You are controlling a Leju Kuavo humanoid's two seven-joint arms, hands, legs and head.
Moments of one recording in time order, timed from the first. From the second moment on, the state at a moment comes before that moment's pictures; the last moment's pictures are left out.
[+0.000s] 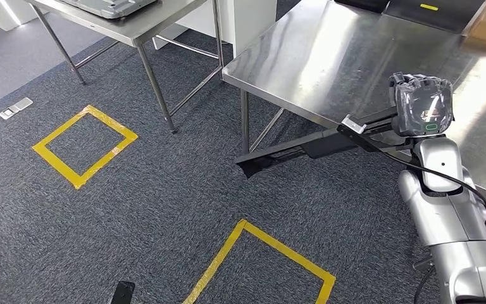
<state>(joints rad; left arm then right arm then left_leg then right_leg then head) -0.15 -0.06 -0.03 -0.21 -0.03 0.43 -0.43 -0.71 -0.35 0.31 -1.20 1.36 -0.44 0.04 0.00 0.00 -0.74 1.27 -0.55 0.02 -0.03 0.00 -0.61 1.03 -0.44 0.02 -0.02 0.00</state>
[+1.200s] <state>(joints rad) -0.14 -0.07 0.01 -0.21 -0.03 0.44 -0.45 -0.81 -0.33 0.35 -1.12 1.29 -0.43 0.00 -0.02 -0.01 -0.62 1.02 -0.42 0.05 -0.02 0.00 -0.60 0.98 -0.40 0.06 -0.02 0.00</state>
